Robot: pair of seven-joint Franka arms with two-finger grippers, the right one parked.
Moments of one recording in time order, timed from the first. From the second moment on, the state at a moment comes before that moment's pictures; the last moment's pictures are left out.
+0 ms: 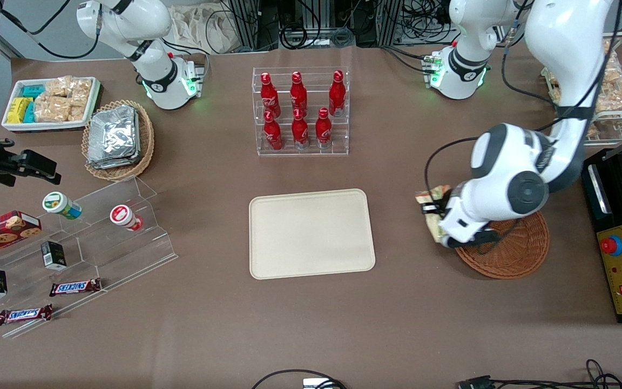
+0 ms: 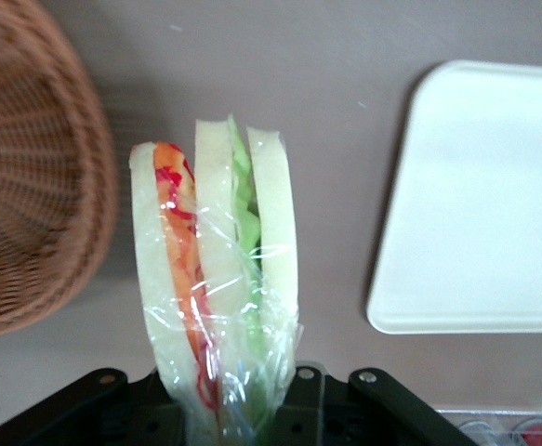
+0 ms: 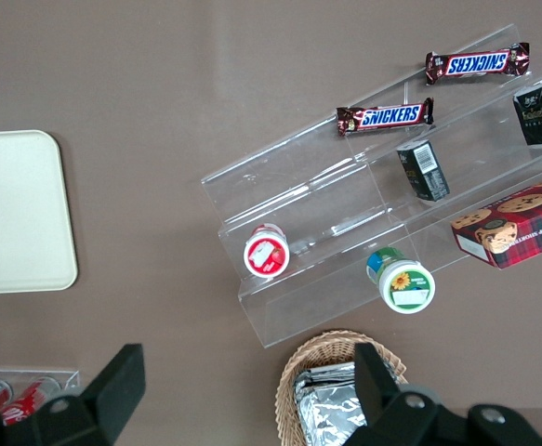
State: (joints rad) arm 0.03 0.39 -0.39 -1.78 -0.08 1.93 -0.42
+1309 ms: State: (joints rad) arm -0.24 0.77 -0.39 -1.55 0.09 2.06 -0.55
